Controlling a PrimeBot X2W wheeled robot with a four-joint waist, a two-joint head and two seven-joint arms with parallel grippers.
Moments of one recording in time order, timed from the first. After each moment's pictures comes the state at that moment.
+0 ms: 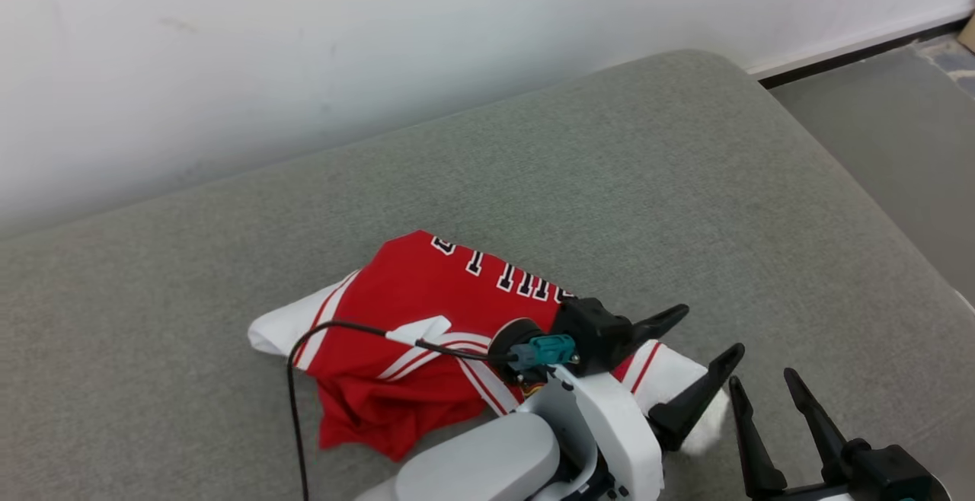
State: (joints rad) left arm -0.78 0.05 -1.18 0.38 -0.83 0.03 -0.18; right arm -0.06 -0.06 0.13 0.26 0.24 0.13 -0.26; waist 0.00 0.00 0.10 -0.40
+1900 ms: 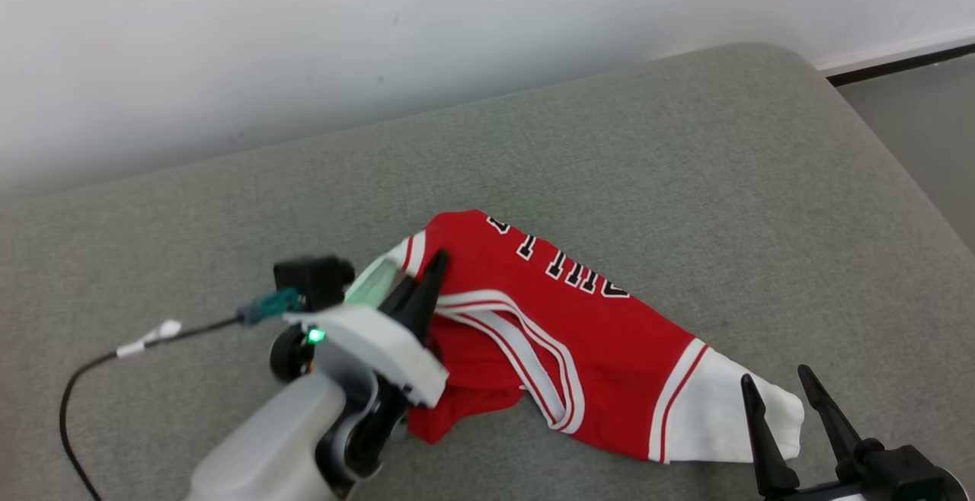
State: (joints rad) left arm -0.60 0.31 -0.81 0.38 -1.04 0.09 -0.20; right arm -0.04 -0.07 0.10 0.24 0.21 0.13 -0.26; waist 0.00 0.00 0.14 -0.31
